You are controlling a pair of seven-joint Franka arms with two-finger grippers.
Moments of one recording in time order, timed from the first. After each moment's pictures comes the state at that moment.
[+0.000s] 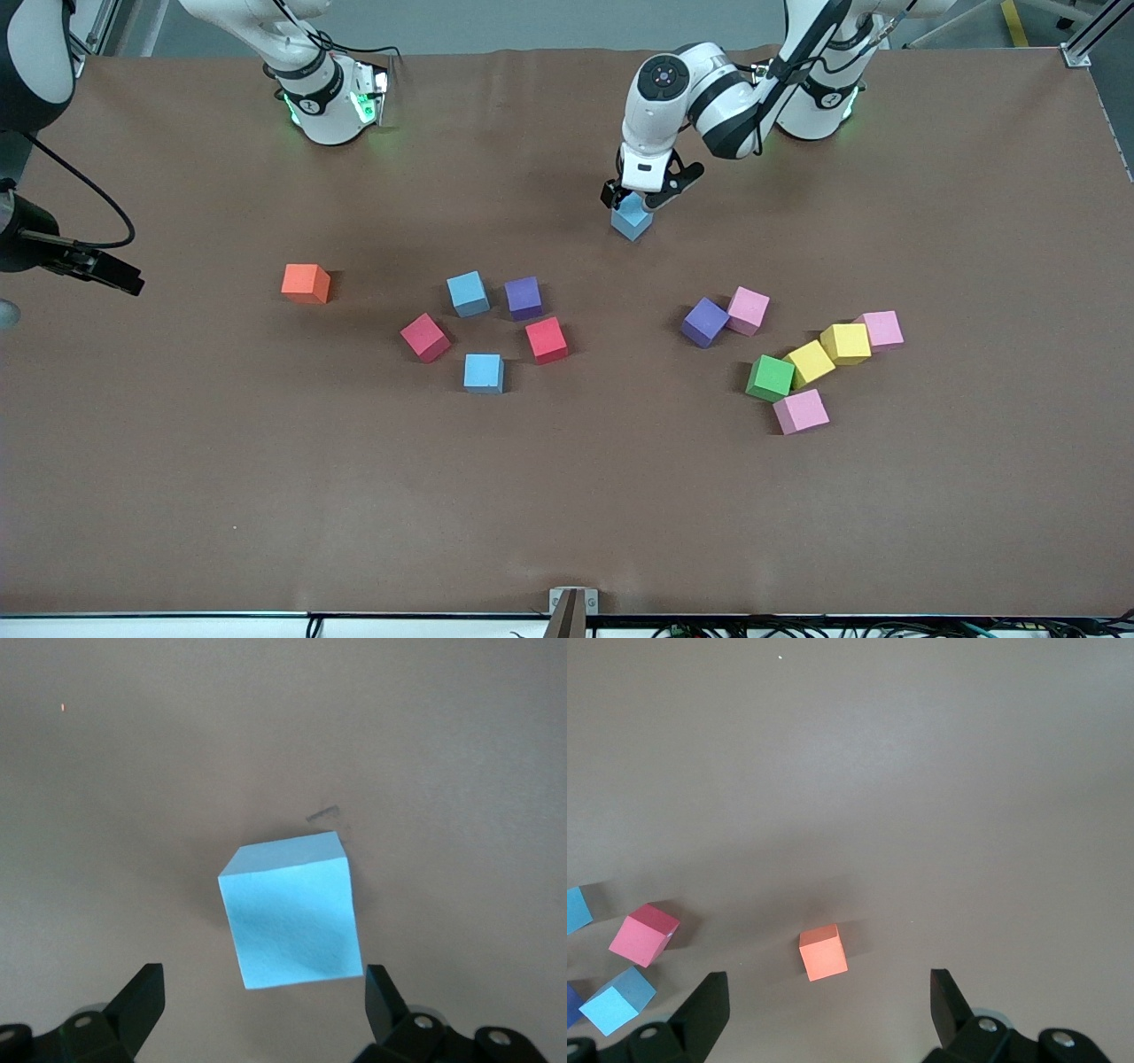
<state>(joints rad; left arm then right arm) -0.21 0.22 -0.76 -2.46 0.09 2.59 -1.69 0.05 0.12 -0.07 -1.52 -0.08 1.57 0.27</state>
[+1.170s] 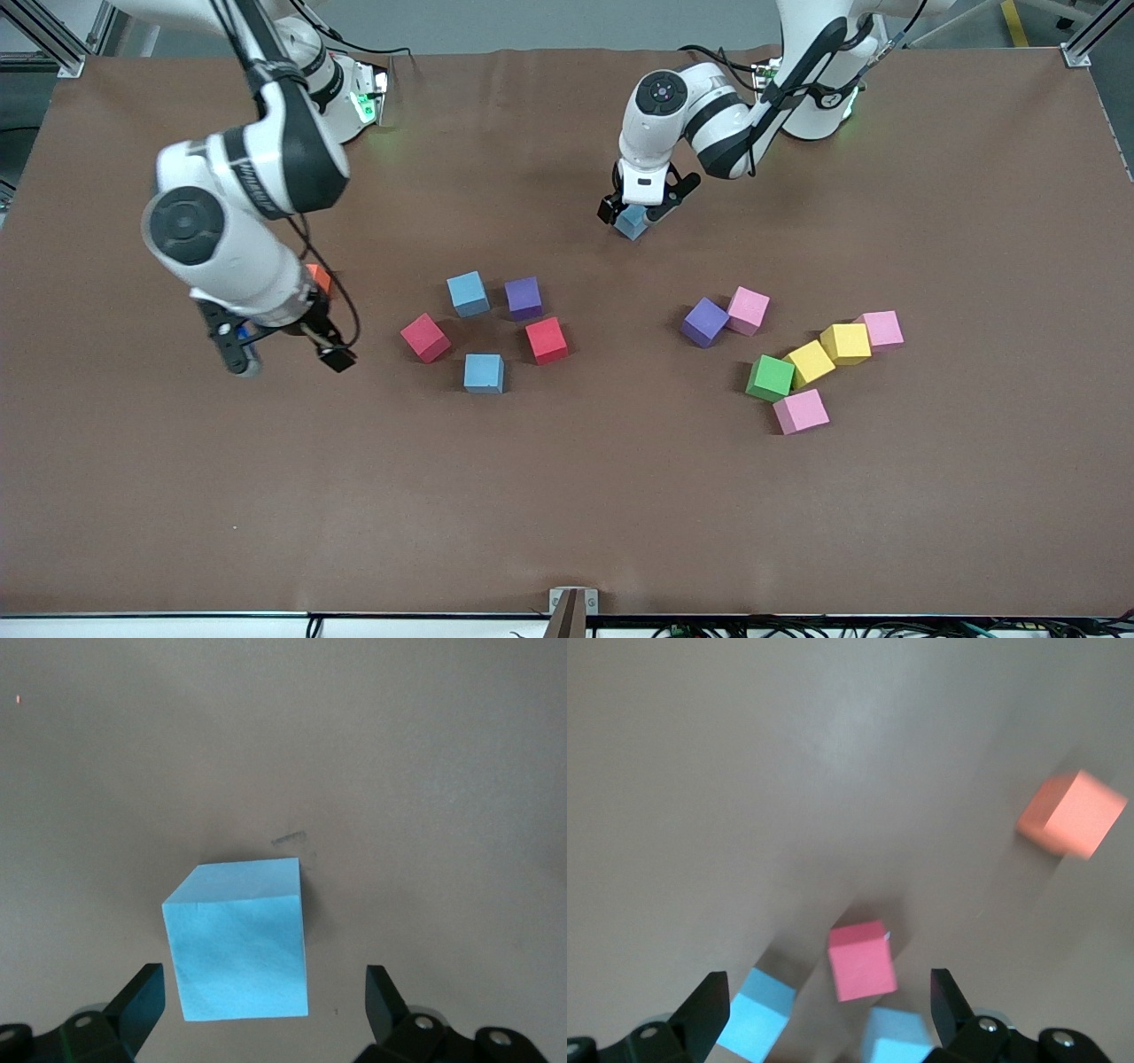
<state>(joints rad) -0.19 0.28 -0.74 -2.42 0.18 2.63 -1.81 0.40 0.27 -0.06 -1.76 0.00 2.02 1.43</state>
